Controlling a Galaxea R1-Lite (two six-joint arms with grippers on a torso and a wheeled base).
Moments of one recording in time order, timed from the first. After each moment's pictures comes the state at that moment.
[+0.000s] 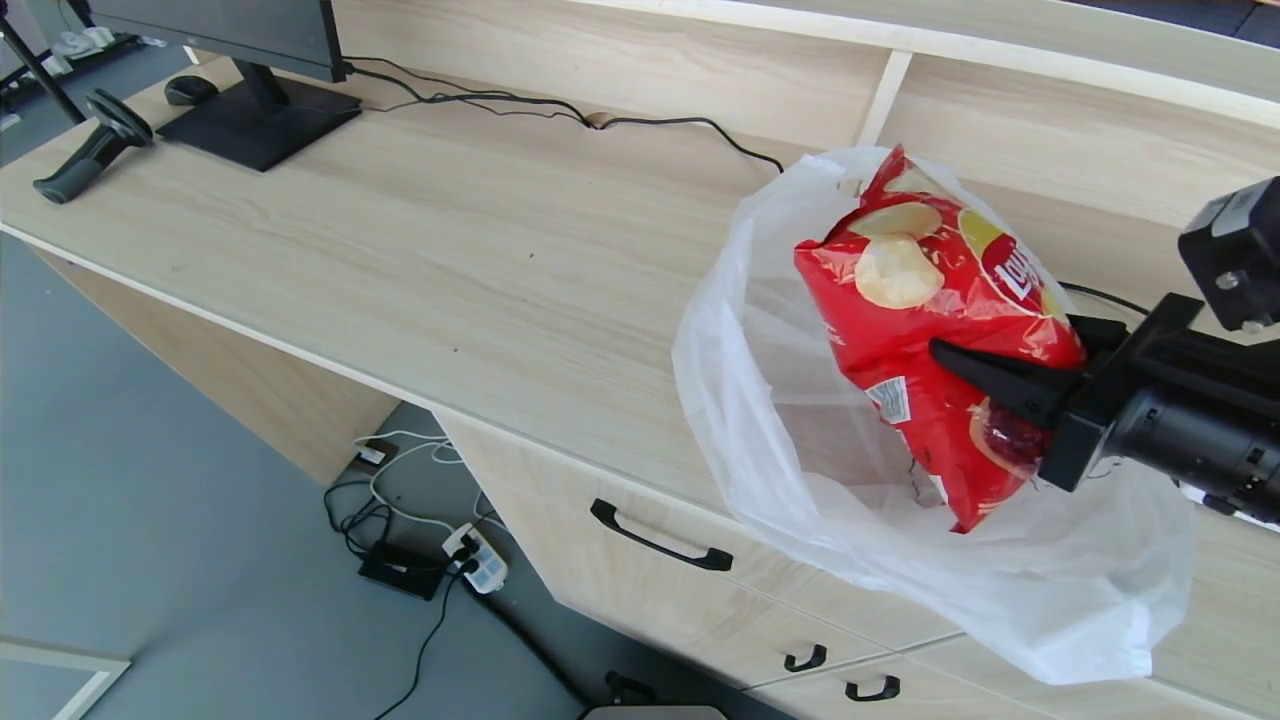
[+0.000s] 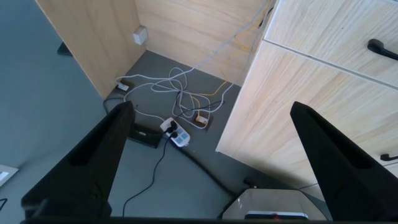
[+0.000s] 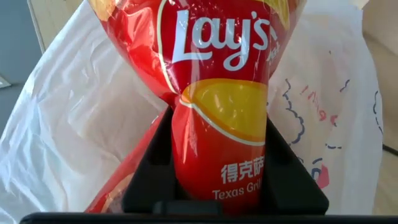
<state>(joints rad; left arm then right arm) 0.00 0.00 0.00 -0.02 0.00 0.02 0.45 1.30 -0.64 -0.67 0.12 -0.35</state>
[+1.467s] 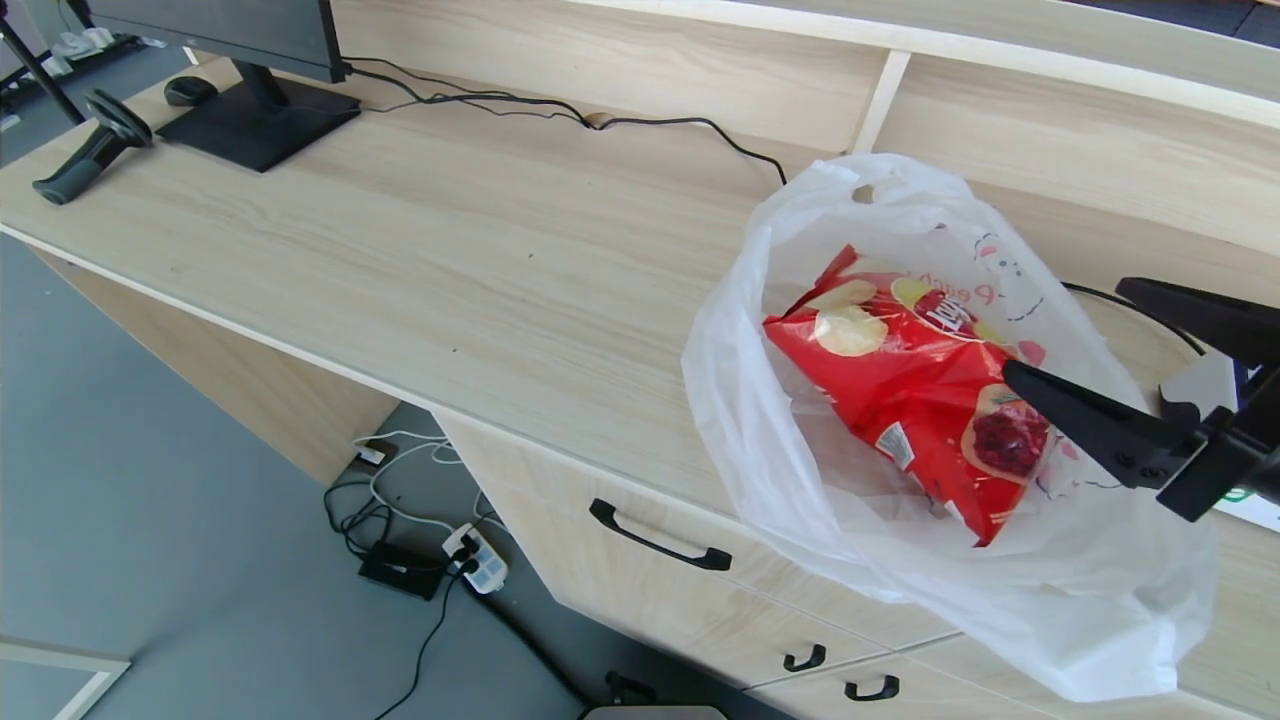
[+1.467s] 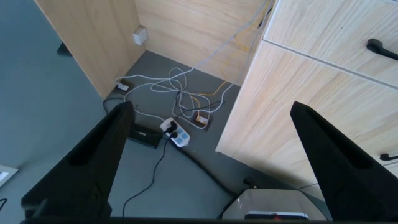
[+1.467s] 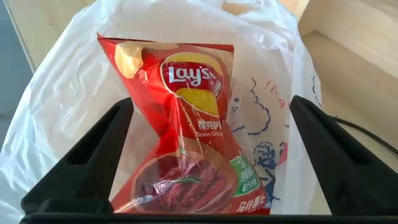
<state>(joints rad) 0.00 0.00 0.00 -0.02 0.00 0.02 0.39 1.13 -0.49 -0.78 0.11 -0.26</state>
